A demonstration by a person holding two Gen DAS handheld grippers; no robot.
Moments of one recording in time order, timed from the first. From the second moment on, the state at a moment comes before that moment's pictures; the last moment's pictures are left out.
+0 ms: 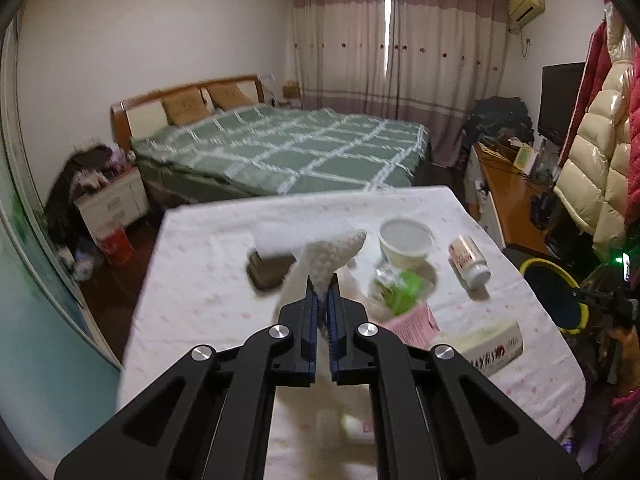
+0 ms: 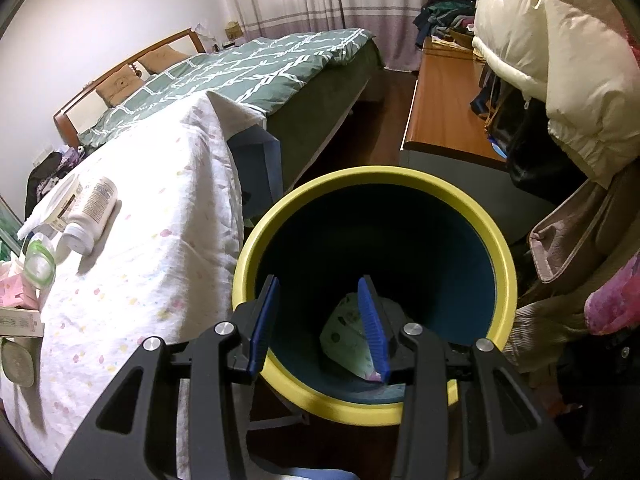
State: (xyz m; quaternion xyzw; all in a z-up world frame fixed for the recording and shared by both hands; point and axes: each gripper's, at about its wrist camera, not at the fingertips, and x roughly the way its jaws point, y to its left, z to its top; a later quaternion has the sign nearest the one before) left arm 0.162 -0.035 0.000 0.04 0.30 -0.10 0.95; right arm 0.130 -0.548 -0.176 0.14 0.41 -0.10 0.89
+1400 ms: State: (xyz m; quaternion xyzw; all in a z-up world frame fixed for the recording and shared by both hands) left arm 0.201 -0.501 -0.023 0.16 0.36 -0.43 0.82; right arm -0.008 -0.615 -0.158 0.16 0.37 -0.18 0.90
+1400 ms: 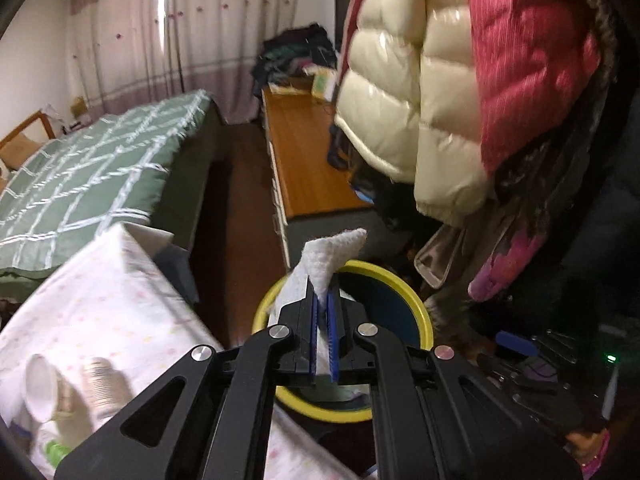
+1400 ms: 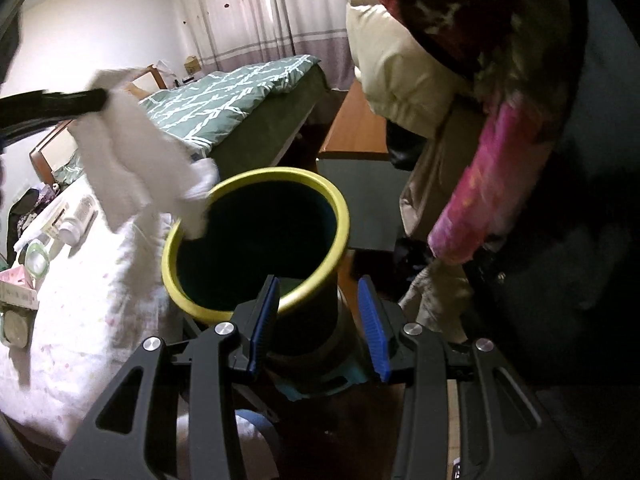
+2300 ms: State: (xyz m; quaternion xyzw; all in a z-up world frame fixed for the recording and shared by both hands) left arm 0.160 -0.434 0.000 0.11 0.32 -0.41 0.85; right arm -0.021 -0.590 -0.159 0.16 0.38 -0.17 0.90
